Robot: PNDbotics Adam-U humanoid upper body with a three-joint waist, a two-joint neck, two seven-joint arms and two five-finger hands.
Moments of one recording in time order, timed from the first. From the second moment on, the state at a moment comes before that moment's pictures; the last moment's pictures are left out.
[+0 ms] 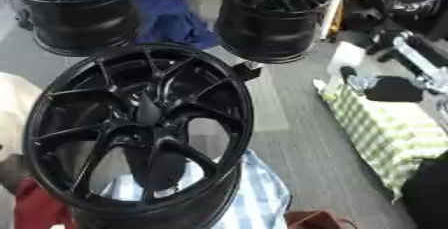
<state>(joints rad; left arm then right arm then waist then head) -0.06 0.15 0.44 -1.68 -0.03 0.06 -0.74 0.03 -0.56 -0.11 -1.67 0.39 0.15 -0.01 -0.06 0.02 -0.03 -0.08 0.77</state>
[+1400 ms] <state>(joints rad) -0.06 0.16 0.44 -1.68 -0.03 0.06 -0.75 0.16 -0.20 -0.05 -1.50 0.19 -0.13 -0.41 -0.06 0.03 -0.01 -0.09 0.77</state>
